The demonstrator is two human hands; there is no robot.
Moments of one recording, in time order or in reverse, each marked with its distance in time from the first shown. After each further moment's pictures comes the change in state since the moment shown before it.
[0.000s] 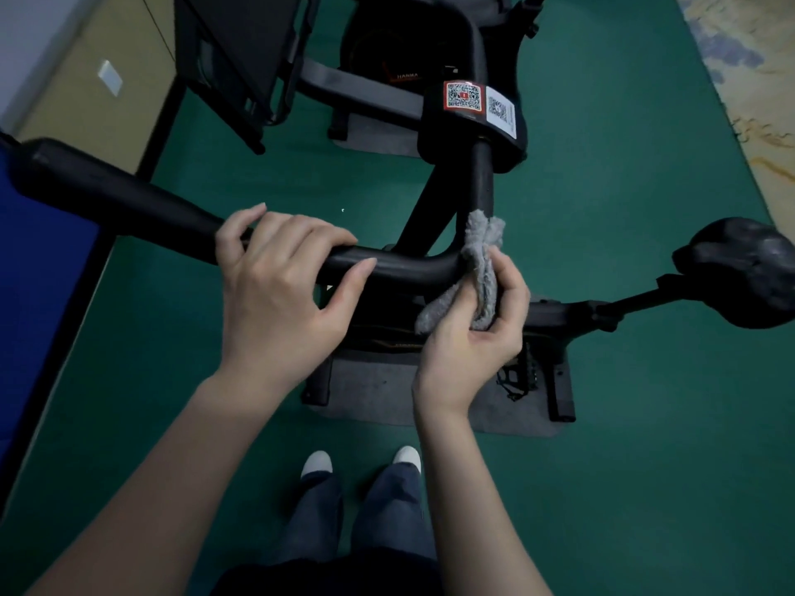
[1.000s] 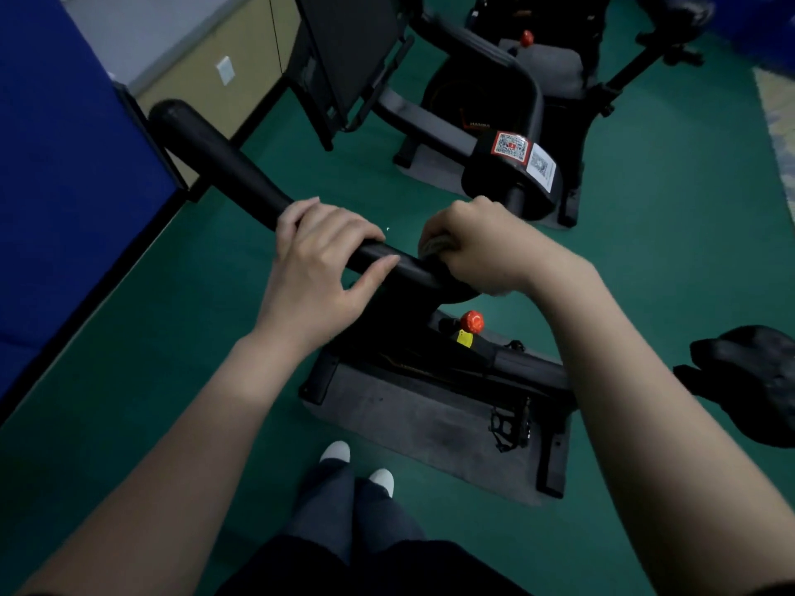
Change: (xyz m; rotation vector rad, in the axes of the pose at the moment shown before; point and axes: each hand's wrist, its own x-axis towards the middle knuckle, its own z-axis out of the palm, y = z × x) left_hand -0.007 0.011 0.006 0.004 0.050 -0.094; right_hand 0.111 -0.070 0.045 -1.078 -1.590 -0.731
